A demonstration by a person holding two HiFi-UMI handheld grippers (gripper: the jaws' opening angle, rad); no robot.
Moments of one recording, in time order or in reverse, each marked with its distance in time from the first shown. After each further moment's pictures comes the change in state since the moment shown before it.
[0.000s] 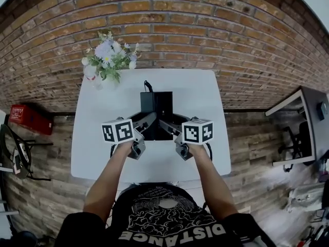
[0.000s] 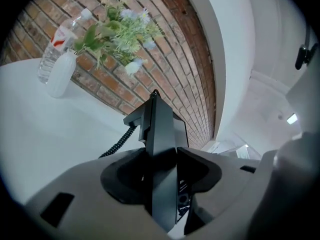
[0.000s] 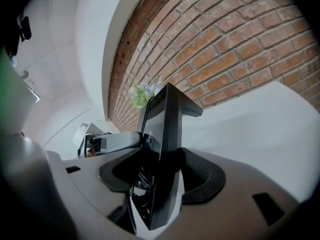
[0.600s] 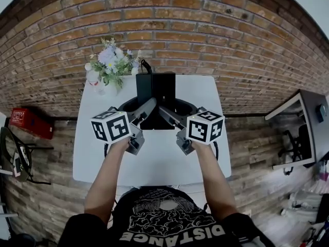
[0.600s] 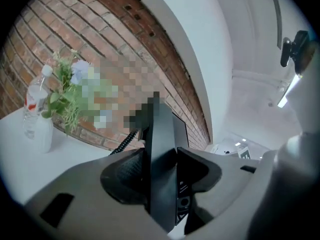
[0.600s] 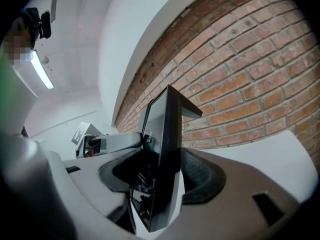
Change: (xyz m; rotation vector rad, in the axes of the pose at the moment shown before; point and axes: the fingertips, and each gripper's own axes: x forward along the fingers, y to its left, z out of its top) left arm -0.031 -0.078 0.098 0.207 -0.166 -0.045; right arm -0.028 0.069 0.104 -0.194 -0.202 0.039
